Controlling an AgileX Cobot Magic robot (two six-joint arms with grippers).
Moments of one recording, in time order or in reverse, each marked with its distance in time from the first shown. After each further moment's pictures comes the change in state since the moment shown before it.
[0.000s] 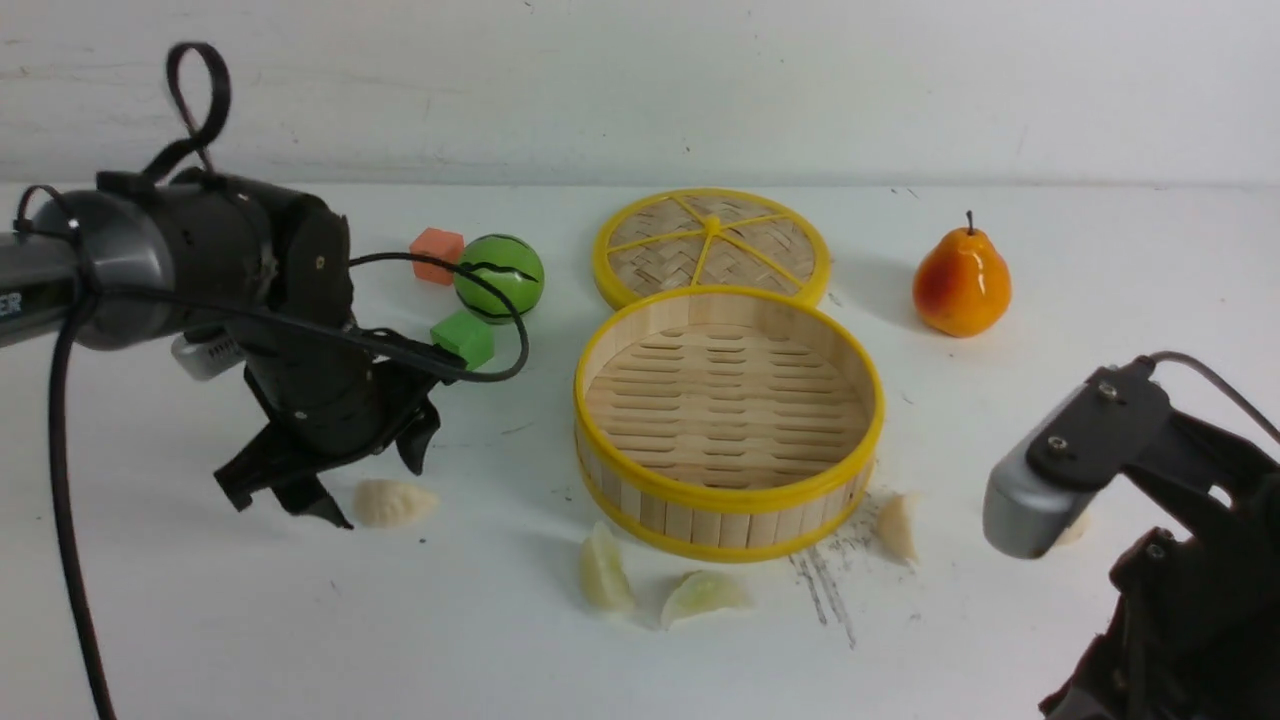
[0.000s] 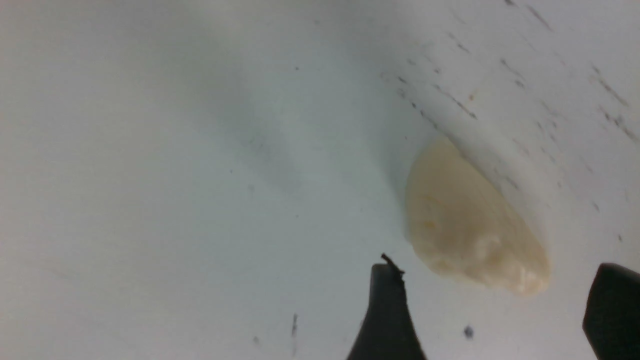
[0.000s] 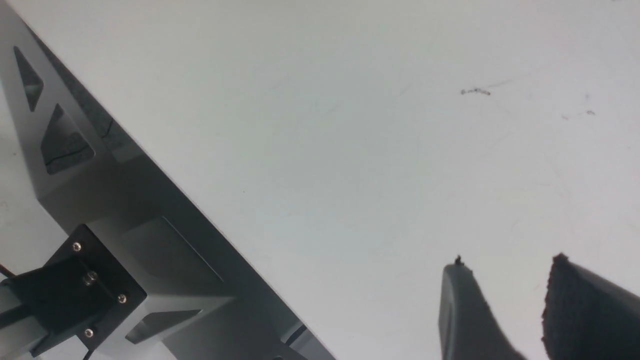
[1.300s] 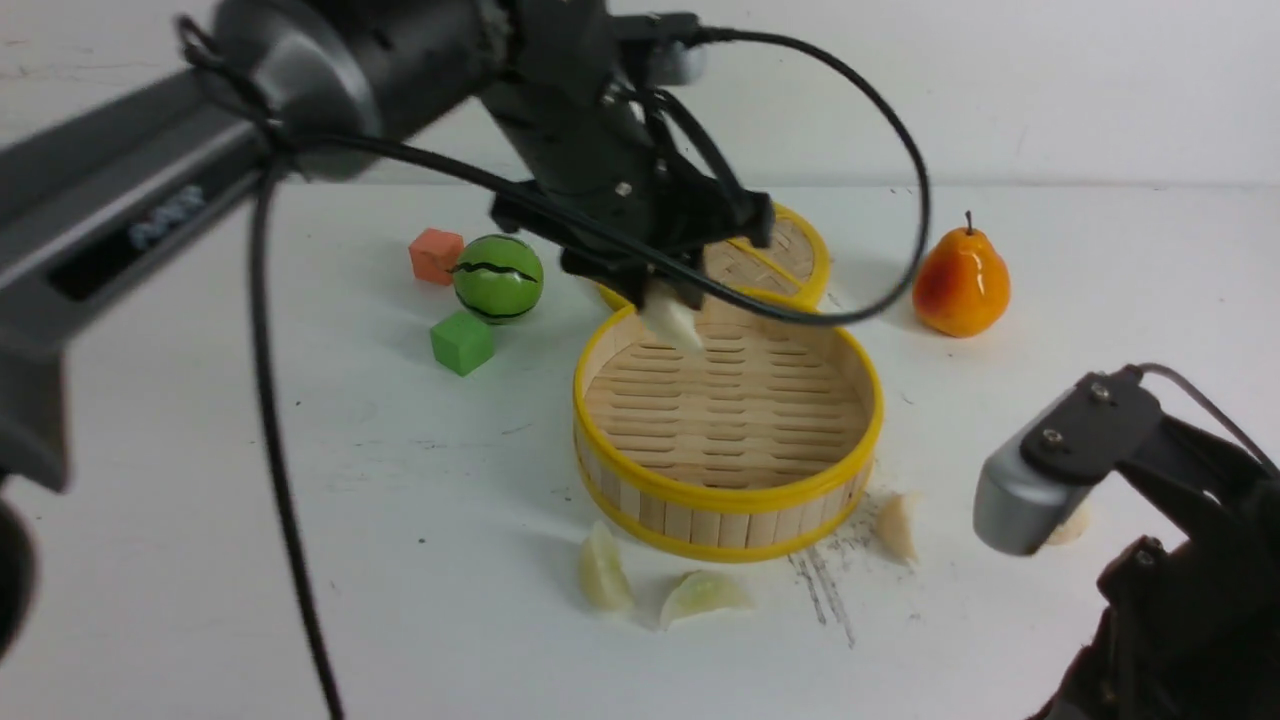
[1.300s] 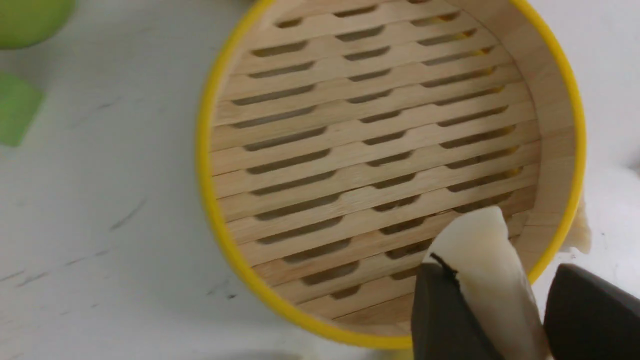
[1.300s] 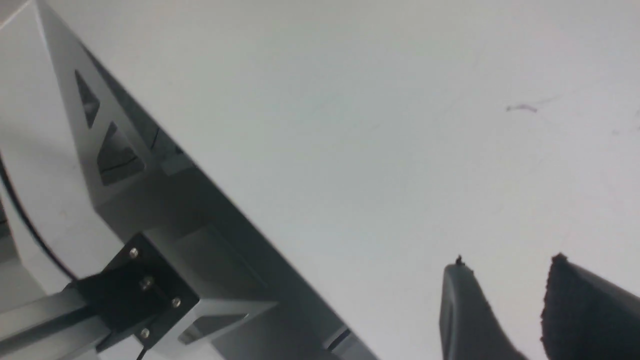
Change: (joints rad) right arm 0.000 -0.002 0.000 0.086 0.034 -0.004; left arm -0.332 0.096 -0.664 -0.118 0.283 0.757
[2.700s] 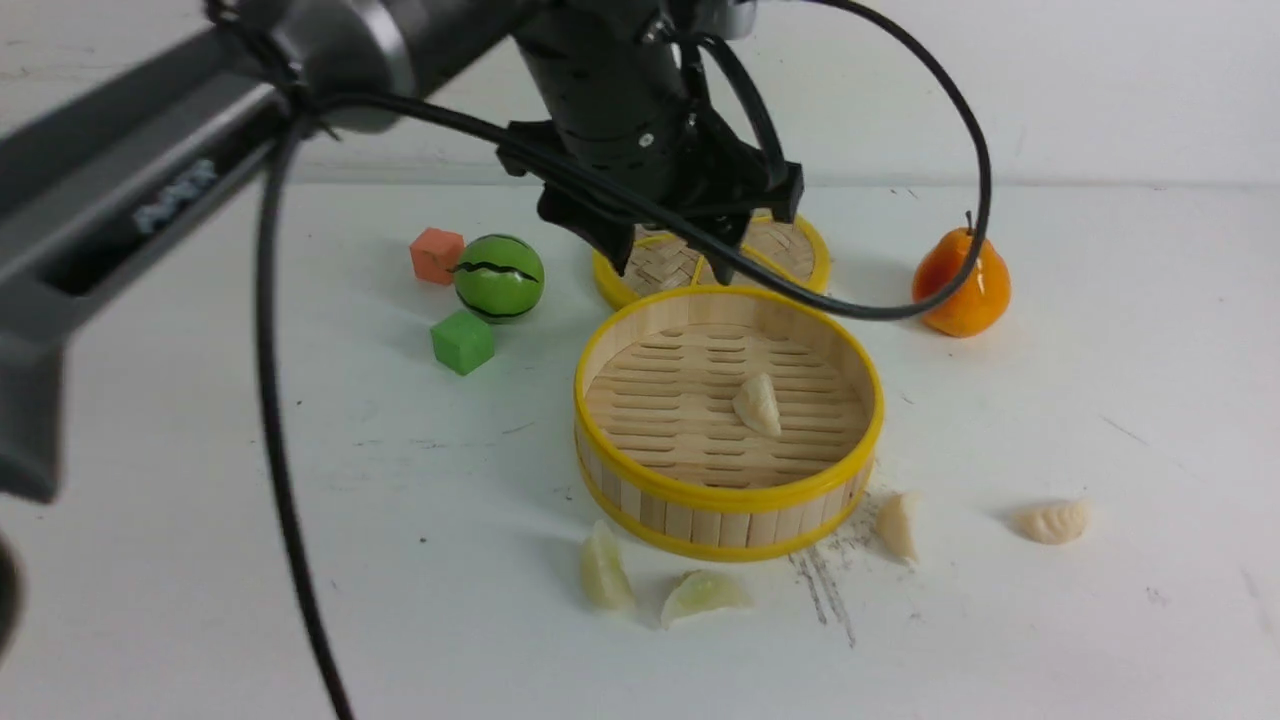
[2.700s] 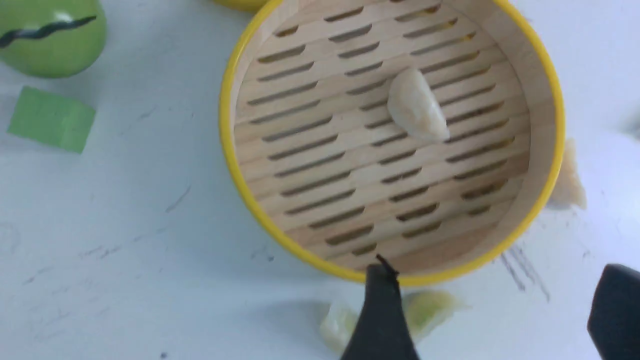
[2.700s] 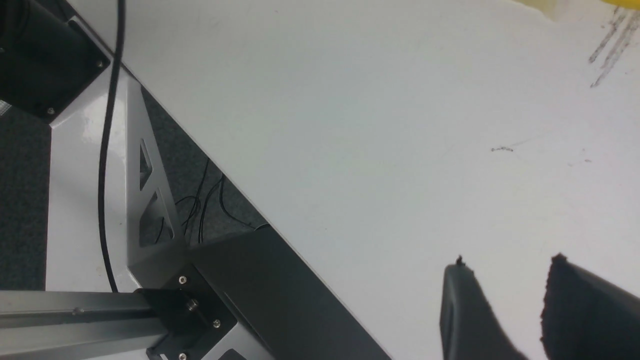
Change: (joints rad) right arm 0.000 -0.402 0.000 -0.008 0.048 0.098; left arm -0.038 -0.087 -0.058 0.086 0.179 0.034
